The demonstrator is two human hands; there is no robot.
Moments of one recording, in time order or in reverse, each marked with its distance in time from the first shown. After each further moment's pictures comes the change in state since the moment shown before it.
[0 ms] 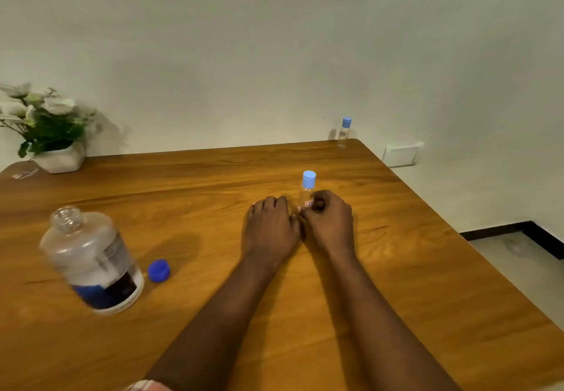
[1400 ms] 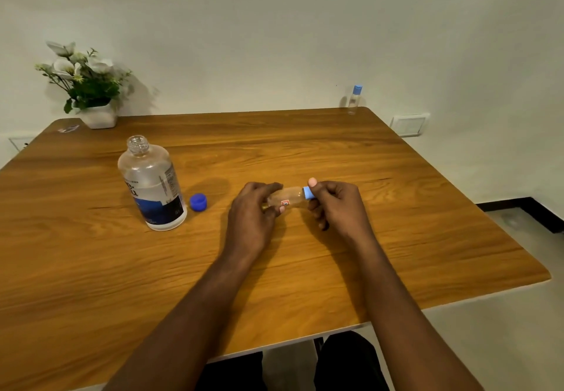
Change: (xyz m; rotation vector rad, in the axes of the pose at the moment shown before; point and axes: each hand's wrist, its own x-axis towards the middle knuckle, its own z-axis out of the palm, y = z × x) left_hand -0.118 -0.040 -0.060 -0.497 0.184 -0.014; right_hand -0.105 -0.034 -0.045 0.413 -0.302 0.136
